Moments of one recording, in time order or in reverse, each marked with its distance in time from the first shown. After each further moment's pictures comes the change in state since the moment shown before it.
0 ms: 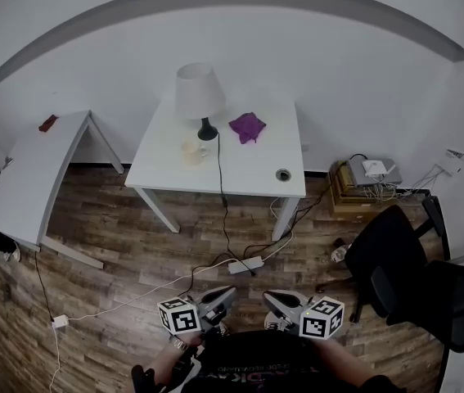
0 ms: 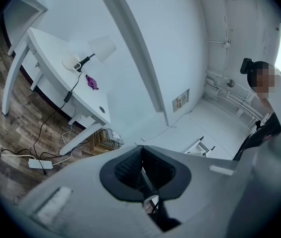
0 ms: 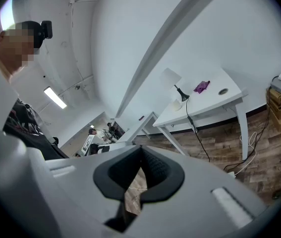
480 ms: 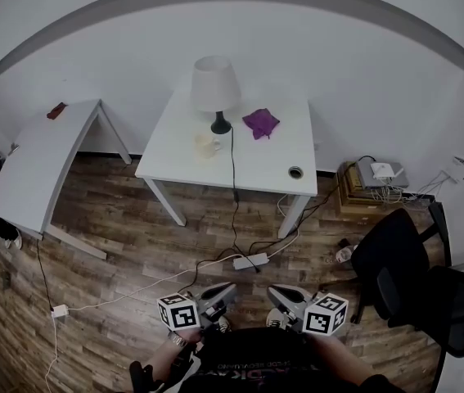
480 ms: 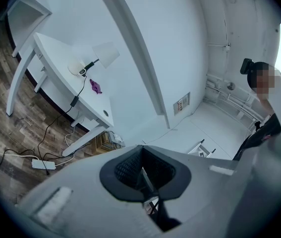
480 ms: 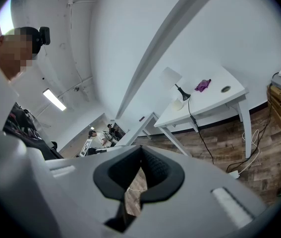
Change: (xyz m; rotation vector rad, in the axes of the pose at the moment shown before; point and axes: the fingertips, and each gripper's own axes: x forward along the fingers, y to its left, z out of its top) left arm -0.030 0.010 0.011 -0.013 -0.033 0.009; right arm 0.021 0.008 0.004 0.023 -0.012 0.003
